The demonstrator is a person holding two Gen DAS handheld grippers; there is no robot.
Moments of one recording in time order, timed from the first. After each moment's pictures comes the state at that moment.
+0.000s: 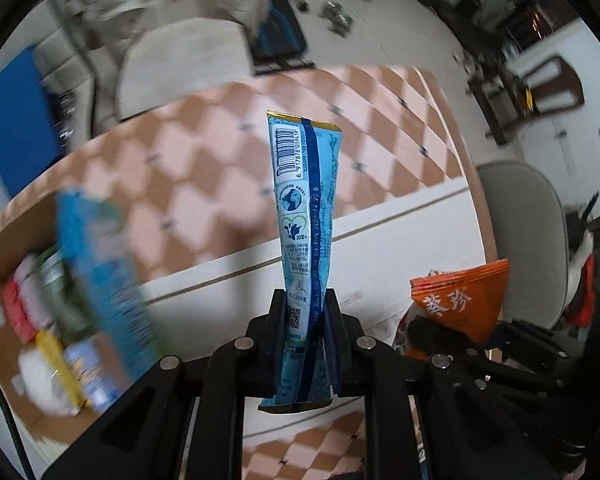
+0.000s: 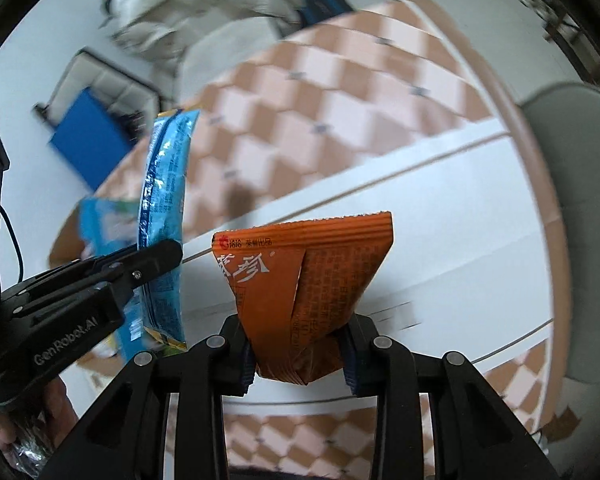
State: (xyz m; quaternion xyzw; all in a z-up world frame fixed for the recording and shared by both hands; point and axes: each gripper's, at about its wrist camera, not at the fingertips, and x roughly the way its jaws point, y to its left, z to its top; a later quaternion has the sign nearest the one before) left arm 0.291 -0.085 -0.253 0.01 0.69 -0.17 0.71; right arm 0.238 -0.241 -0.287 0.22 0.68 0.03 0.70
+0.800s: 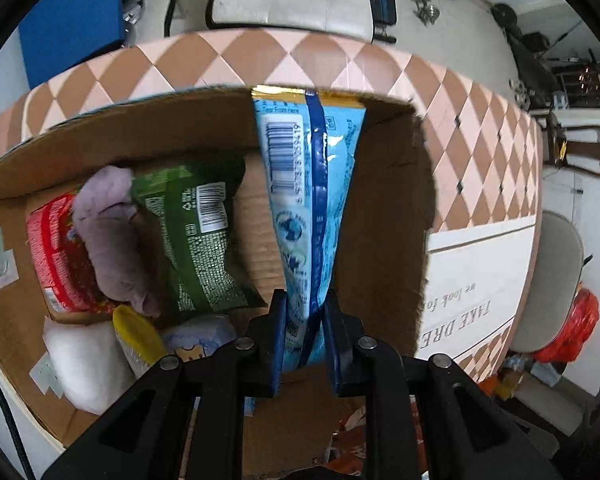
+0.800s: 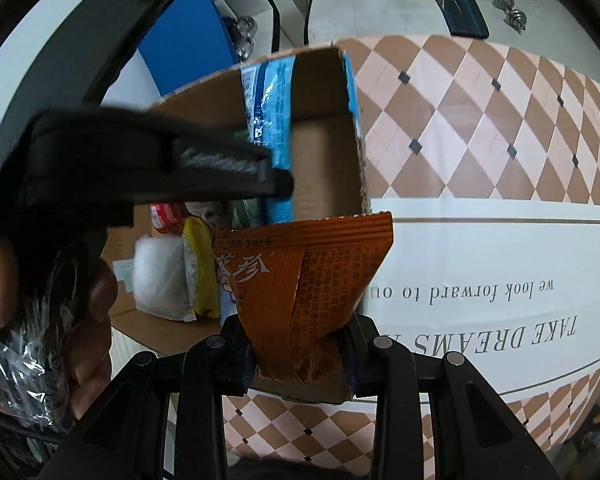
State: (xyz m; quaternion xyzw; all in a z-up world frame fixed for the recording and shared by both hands) left arm 0.341 0.105 -0.329 -0.09 0.78 -0.11 0.62; right arm 0.260 0.024 -0.287 0.10 0.73 0.12 0.66
